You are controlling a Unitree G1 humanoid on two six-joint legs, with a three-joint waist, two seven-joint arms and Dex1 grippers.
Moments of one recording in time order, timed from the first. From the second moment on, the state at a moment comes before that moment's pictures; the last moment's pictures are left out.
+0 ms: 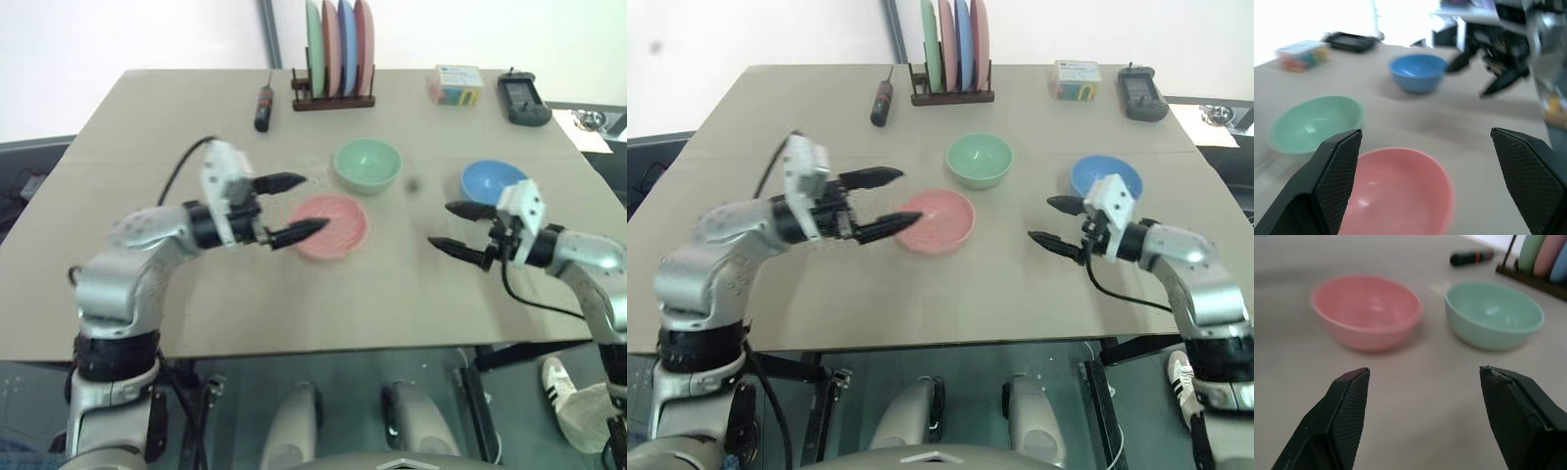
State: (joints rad) left arm -0.38 0.59 0.28 -0.34 -0.54 0.68 -0.93; right arm -0.45 -0.71 0.03 -0.03 0.34 0.33 0.96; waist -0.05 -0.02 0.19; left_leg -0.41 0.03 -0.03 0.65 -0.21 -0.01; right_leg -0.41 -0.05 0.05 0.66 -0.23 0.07
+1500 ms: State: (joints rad) left arm 0.31 0.42 0.50 -0.71 -0.59 0.27 -0.58; right arm -1.29 -0.24 0.37 1.26 -0.36 -0.35 0.79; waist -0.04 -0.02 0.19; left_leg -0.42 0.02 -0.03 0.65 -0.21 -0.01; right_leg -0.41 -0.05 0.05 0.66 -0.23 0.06
